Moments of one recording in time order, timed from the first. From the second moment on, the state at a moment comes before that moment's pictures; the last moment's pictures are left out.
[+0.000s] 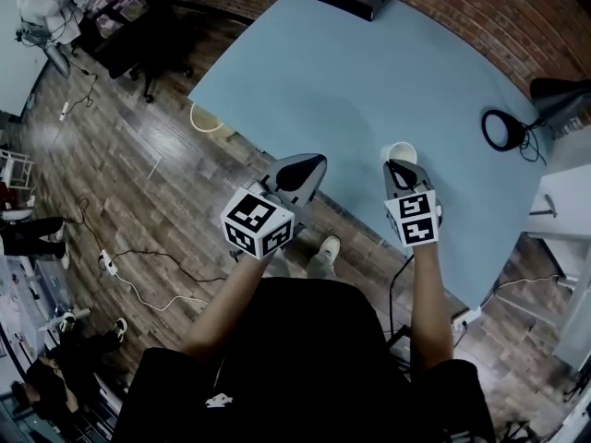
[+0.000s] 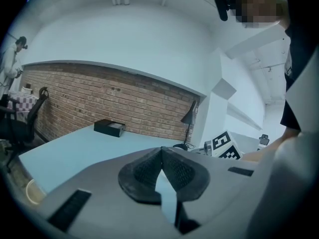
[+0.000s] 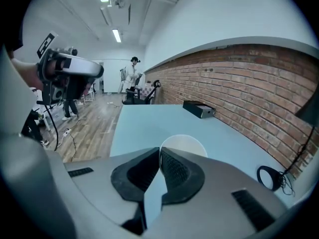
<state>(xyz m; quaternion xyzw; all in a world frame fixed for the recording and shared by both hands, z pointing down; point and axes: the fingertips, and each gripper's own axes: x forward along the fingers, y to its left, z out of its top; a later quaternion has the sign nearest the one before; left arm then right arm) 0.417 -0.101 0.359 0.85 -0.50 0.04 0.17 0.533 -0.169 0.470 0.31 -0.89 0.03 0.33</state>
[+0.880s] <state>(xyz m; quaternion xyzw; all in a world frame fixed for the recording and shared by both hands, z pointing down) 0.302 -0.082 0.326 0.80 -0.59 -0.01 0.14 0.375 -0.149 0.384 0.22 -0.96 0.01 0.20</state>
